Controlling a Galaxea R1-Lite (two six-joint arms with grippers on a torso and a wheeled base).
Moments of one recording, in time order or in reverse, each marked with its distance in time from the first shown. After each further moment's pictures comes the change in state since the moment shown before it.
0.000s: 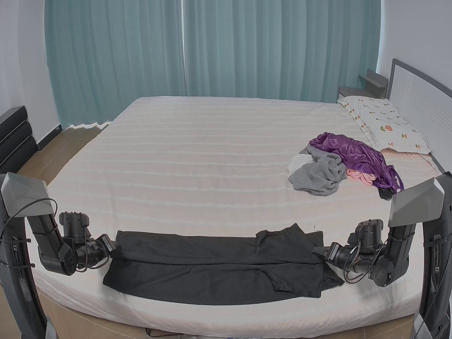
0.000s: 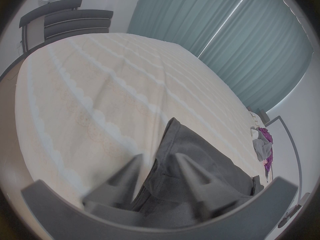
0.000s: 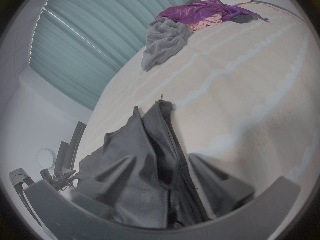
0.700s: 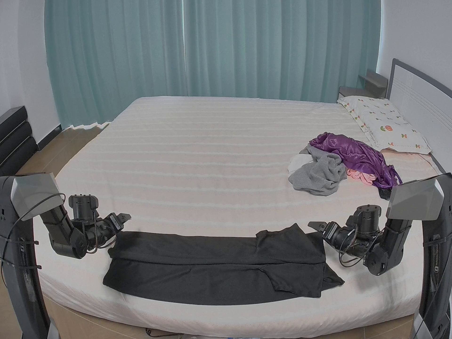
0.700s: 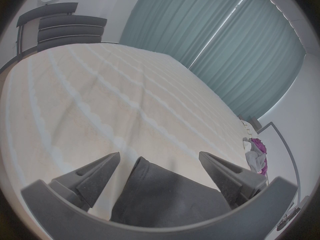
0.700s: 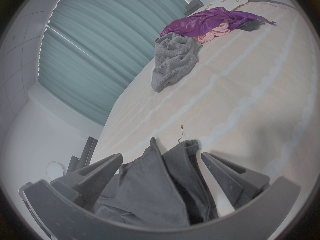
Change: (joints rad) left arm -0.037 0.055 -0.252 0.060 0.010 -0.036; right arm -0.014 0.008 -0.163 -0.010 -0.001 0.101
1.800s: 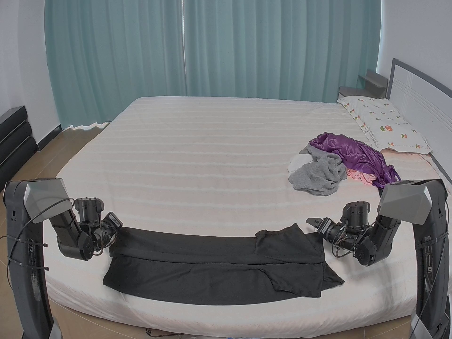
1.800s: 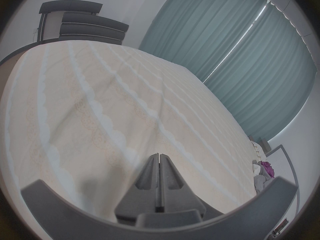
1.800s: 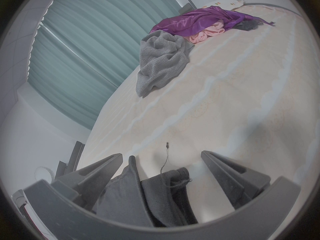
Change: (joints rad) left arm -0.004 0.102 -0.075 -0.057 0.164 -0.148; right arm -0.004 0.098 -0.221 0.170 -0.098 -0.014
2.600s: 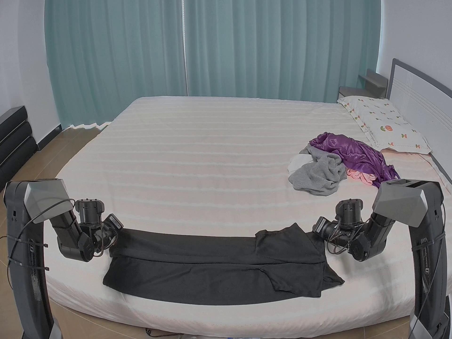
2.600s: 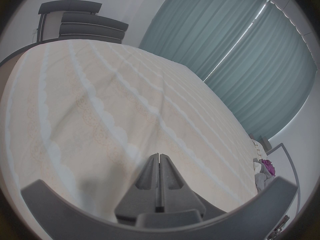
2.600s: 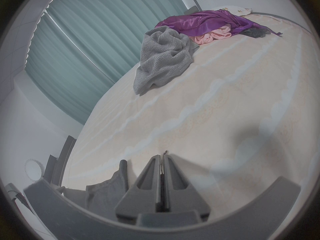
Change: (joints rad) left arm -0.002 0.002 0.012 -0.003 -0.001 0.006; right arm 0.018 0.027 -0.108 0.115 -0.063 -0.070
